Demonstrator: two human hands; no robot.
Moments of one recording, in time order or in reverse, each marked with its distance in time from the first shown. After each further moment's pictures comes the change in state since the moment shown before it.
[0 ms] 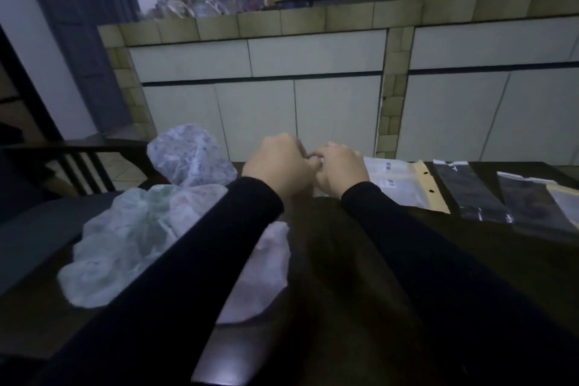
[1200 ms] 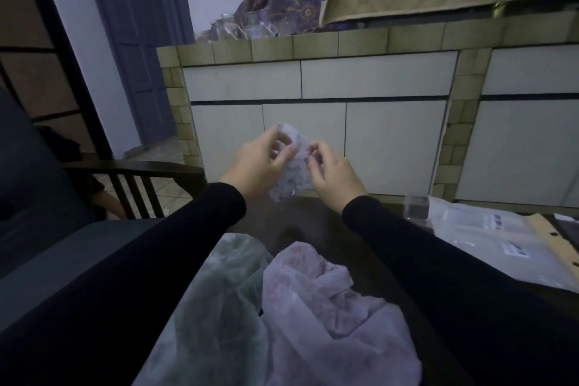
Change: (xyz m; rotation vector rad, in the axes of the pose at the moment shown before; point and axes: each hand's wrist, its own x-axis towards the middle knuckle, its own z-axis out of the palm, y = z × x) left_hand 0.105 -0.180 -0.072 -0.212 0.193 0.154; right_hand 0.118 -0.121 0.074 0.552 0.152 -0.280
